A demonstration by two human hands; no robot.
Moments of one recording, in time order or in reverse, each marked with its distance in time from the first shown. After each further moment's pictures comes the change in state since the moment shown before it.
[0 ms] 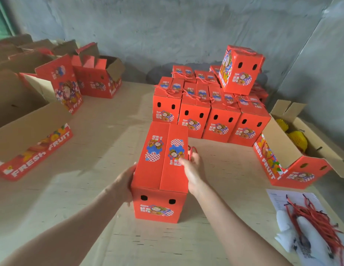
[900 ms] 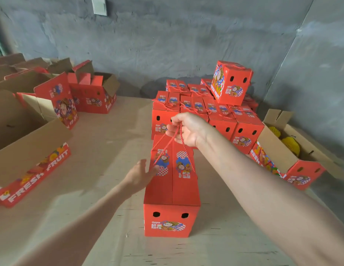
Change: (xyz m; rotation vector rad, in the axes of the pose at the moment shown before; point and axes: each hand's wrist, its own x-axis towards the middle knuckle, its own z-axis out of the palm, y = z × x) left_hand -0.018 0.043 0.004 1.076 0.172 0.666; right_hand 0.005 -0.157 0.041 -0.026 -0.343 0.171
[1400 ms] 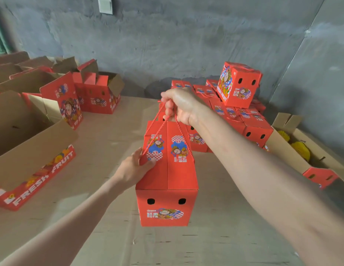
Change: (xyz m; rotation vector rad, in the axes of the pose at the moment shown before) left_hand 0.010 -0.008 -0.053 -0.147 0.096 0.116; right_hand 0.023 -0.056 0.053 -0.115 0.038 -0.279
